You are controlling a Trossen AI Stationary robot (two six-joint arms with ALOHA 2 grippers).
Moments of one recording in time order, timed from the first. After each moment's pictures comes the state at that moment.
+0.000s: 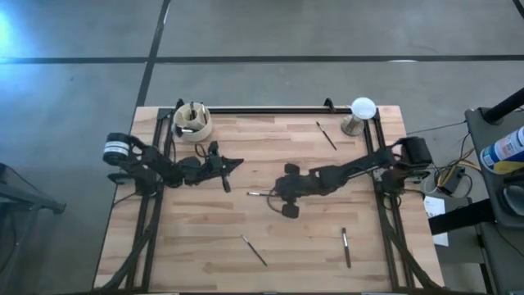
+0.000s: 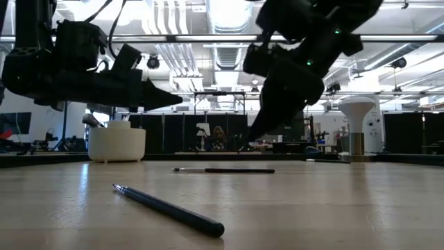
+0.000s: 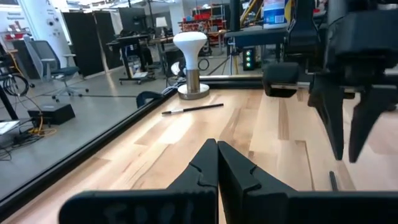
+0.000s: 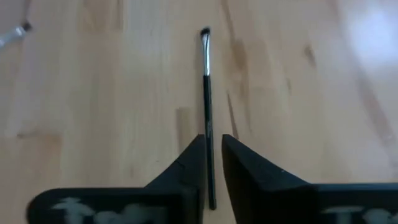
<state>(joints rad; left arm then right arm) 0.07 1.61 0.19 1.45 -0.28 0.10 0.12 1.73 0.93 -0.05 0.15 0.18</state>
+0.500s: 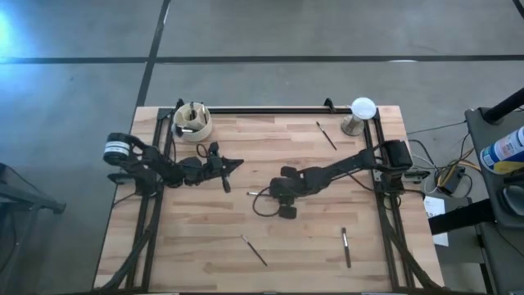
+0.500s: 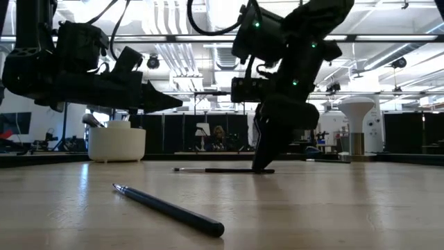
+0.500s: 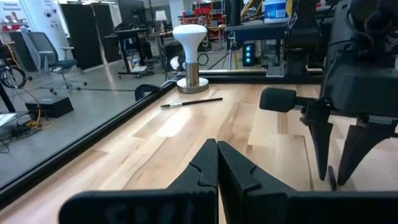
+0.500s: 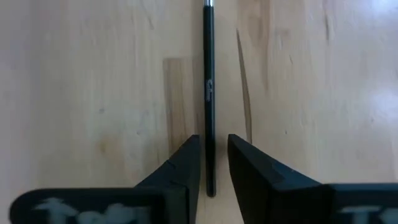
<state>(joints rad) 0.07 1.62 0.19 1.43 -0.28 0.07 0.10 1.92 1.12 -0.34 0.12 0.17</state>
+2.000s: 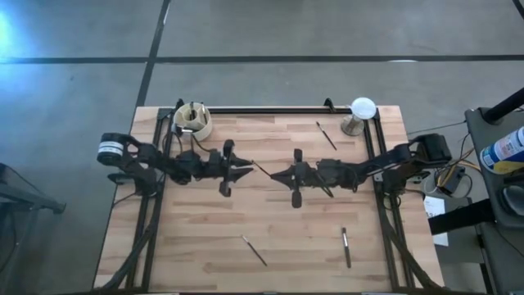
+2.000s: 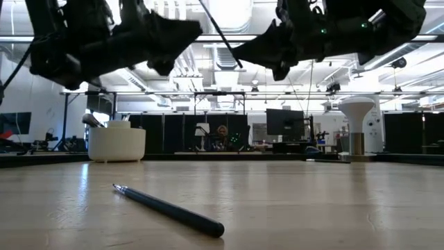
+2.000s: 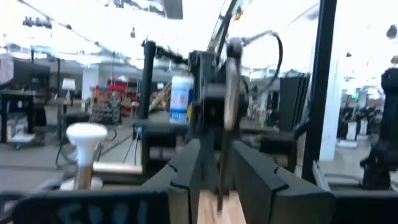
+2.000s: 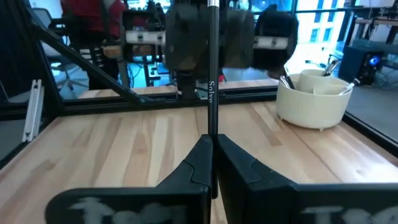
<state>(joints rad) 0.07 1.56 0.37 1.56 0.11 -0.11 0.08 1.54 0.60 0.86 0.16 0.08</state>
